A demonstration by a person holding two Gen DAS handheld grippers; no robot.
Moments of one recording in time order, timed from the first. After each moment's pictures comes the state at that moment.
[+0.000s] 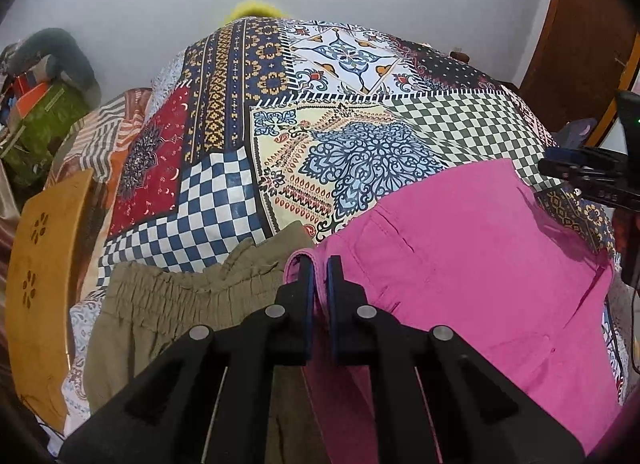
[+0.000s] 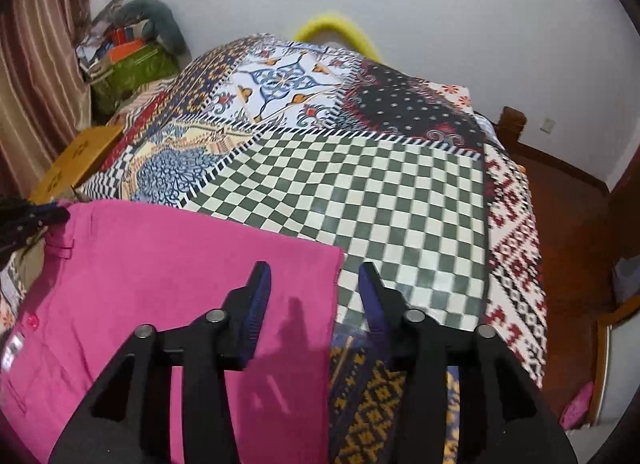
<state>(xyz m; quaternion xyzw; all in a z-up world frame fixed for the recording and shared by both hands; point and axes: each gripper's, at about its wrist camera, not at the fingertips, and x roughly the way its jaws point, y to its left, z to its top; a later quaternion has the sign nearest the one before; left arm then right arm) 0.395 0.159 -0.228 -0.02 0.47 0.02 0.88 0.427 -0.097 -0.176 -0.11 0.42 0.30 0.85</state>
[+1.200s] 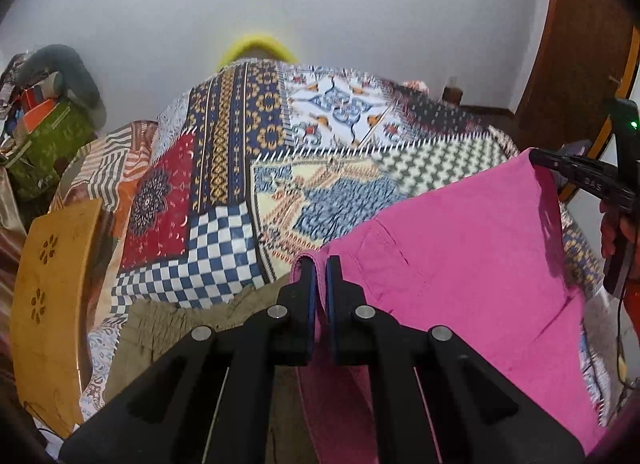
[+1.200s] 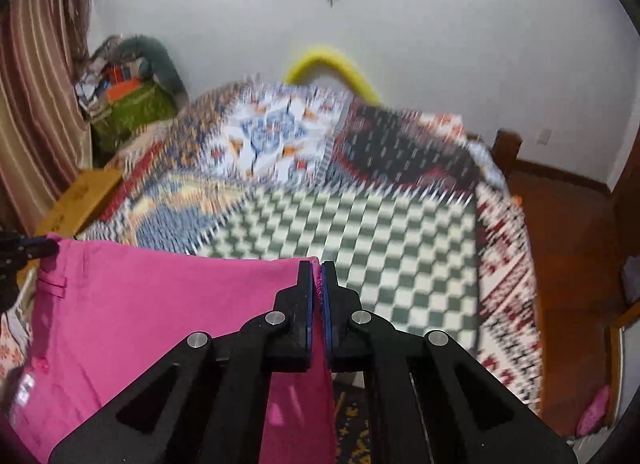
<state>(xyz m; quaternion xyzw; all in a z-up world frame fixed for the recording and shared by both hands) 0.399 0.149 -0.169 -0.03 0.42 0.02 0.91 0.447 -0.109 -0.130 -0.05 0.37 0.30 0.88</state>
